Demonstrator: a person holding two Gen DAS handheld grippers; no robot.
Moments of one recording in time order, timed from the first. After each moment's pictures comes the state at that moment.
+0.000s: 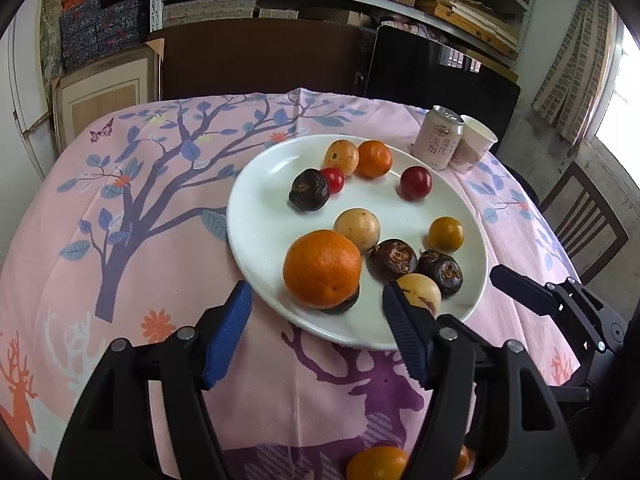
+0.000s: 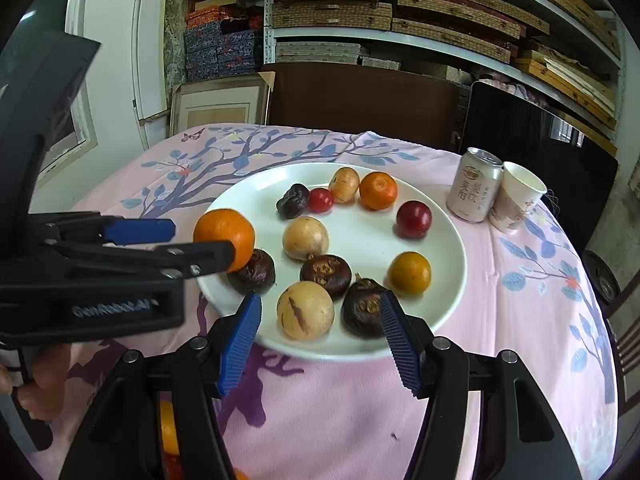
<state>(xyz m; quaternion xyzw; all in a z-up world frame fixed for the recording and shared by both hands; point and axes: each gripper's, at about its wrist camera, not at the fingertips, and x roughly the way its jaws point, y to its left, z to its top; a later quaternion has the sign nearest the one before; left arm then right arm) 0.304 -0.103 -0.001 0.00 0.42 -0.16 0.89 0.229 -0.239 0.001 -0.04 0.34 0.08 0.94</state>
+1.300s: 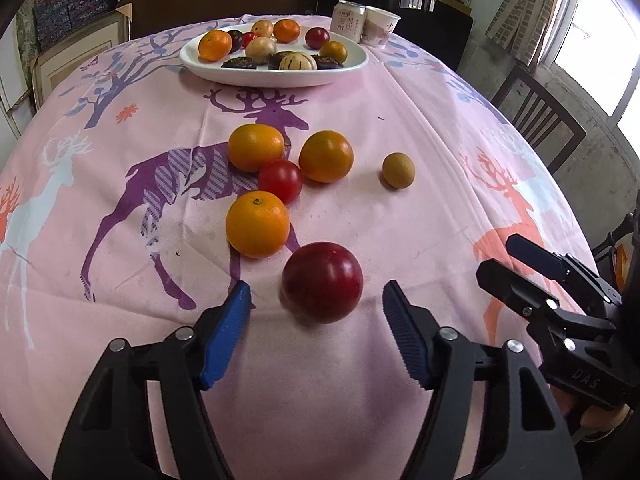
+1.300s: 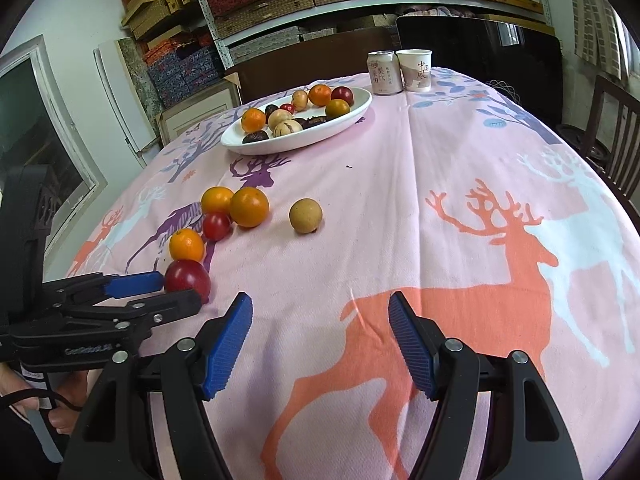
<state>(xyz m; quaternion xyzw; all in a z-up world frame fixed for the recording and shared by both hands) 0.095 -0.117 -0.053 0.04 0.49 -0.21 0.84 0.012 -0.295 -0.046 0.11 0.38 0.05 0.92</state>
